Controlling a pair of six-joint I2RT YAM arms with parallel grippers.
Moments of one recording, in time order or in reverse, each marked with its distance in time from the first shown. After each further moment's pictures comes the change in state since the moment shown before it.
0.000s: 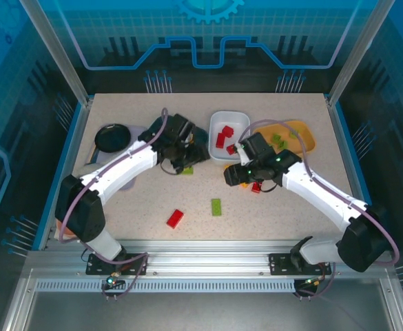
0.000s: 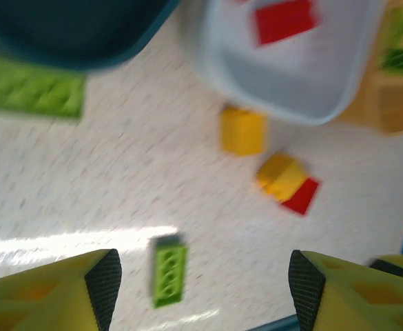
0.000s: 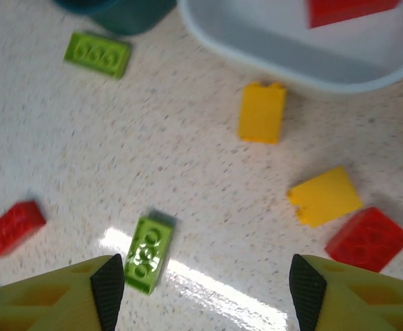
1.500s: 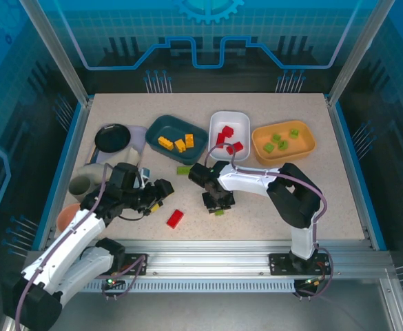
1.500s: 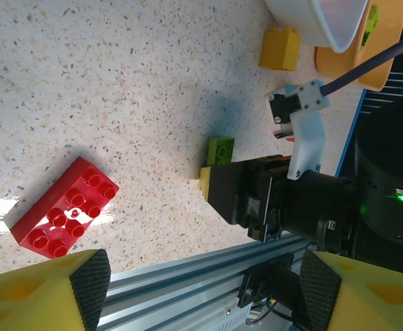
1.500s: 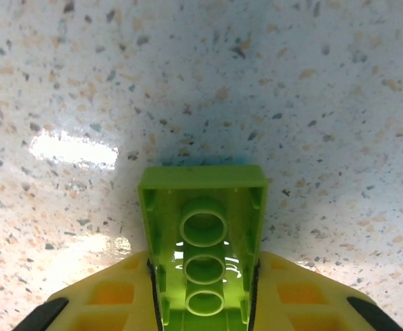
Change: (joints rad) left arm 0.210 -0.782 -0.686 0.145 0.264 -0.093; right arm 0.278 0.589 0.199 -0.161 0.101 0.431
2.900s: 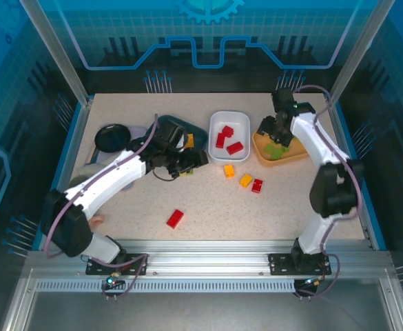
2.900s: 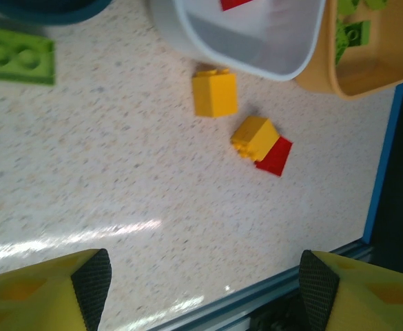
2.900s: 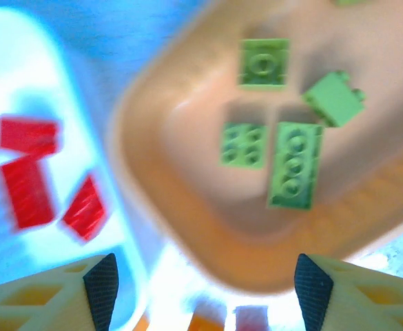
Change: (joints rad) left arm -0.201 0.621 0.612 -0.113 -0.188 0.143; right arm -0.726 -0.188 0.282 0.013 0.011 -0.100
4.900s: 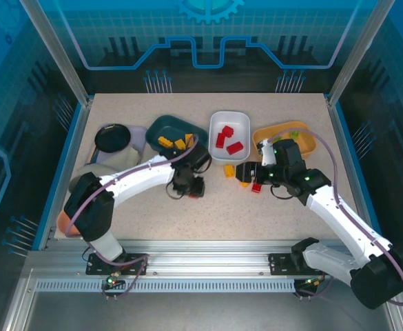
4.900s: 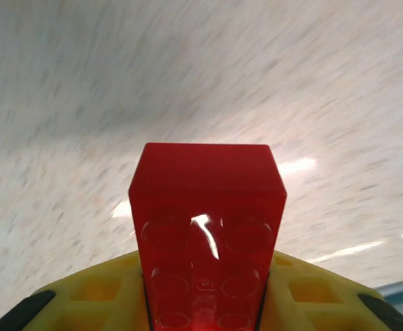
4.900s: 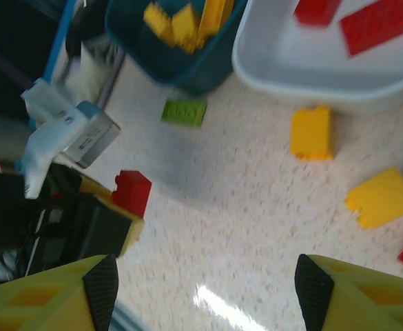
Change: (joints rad) left arm -0.177 0.235 0.071 -0.185 -0.212 0.245; right arm 0.214 -0.688 -0.699 0.406 -0.392 -0.134
